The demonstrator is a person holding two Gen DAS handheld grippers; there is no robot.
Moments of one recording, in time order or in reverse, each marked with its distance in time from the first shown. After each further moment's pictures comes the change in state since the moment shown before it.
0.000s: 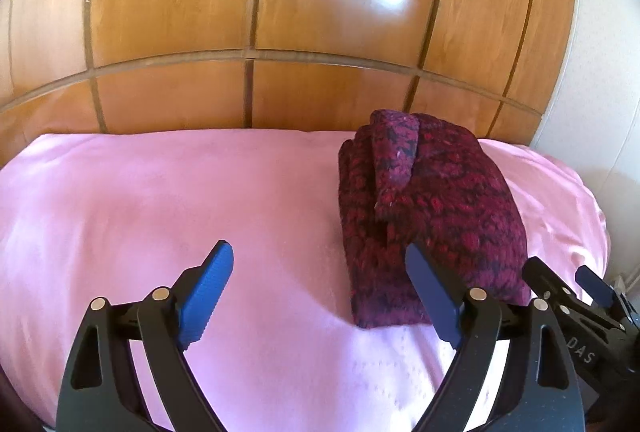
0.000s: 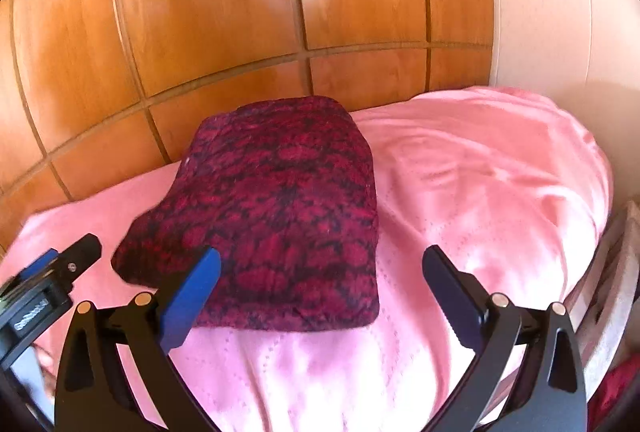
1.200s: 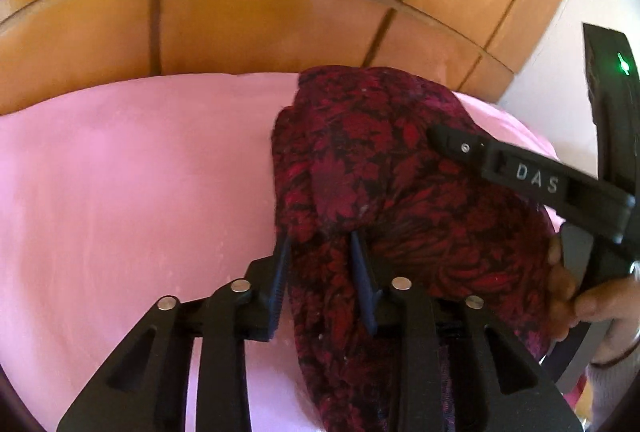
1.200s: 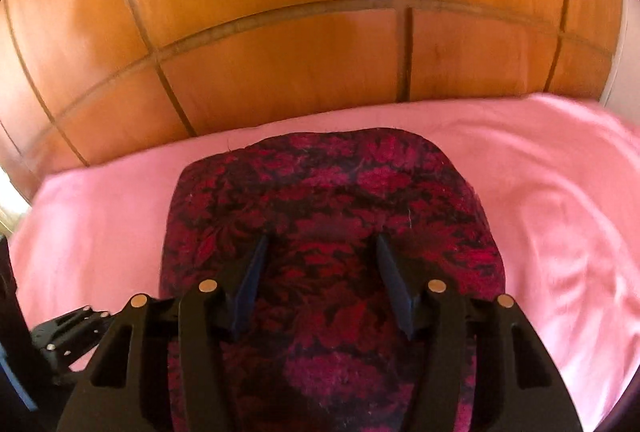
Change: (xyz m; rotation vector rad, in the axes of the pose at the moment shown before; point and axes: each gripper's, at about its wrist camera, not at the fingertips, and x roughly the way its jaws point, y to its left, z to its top) left arm 0.161 -0.004 0.040 0.015 0.236 -0.257; right arm 0.181 0.052 0.095 -0.192 0.213 0.225
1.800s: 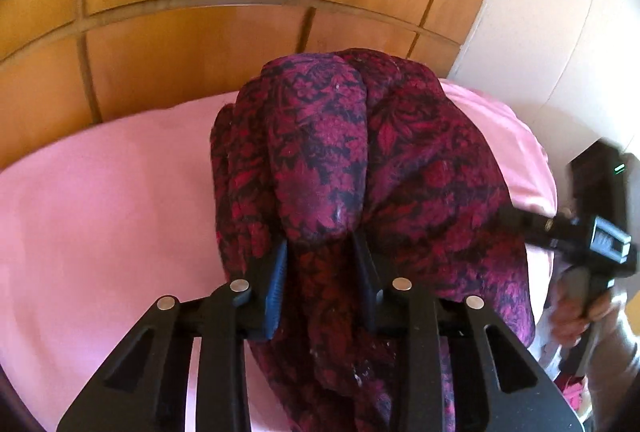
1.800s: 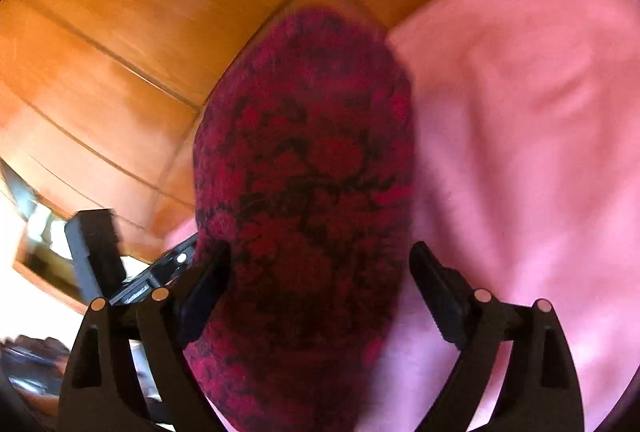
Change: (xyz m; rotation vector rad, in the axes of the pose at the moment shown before) left arm -0.004 -0.043 -0.005 0.183 0.007 -0.107; right arm -0.062 -0.155 -0.085 0.373 -0.027 0.415
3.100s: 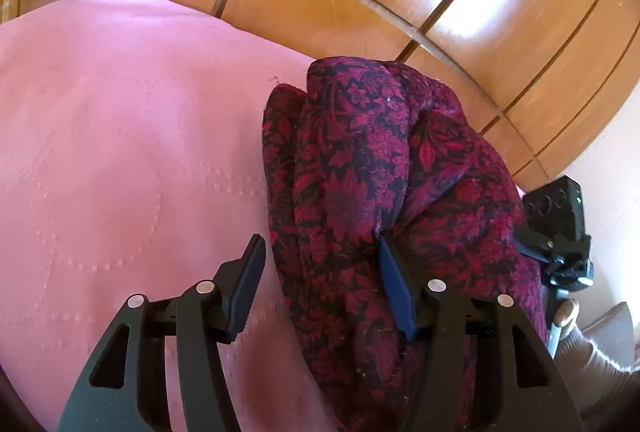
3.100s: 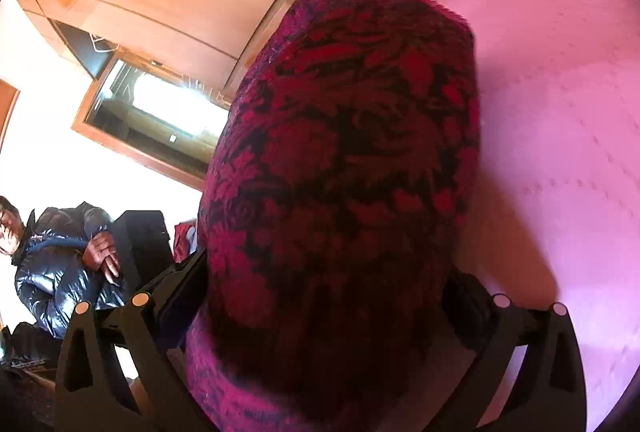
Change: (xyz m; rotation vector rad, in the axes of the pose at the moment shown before) left arm -0.231 0.256 -0.202 -0.550 -0.180 0.175; right arm 0.207 0.237 -0.125 -0.206 0.553 0.482
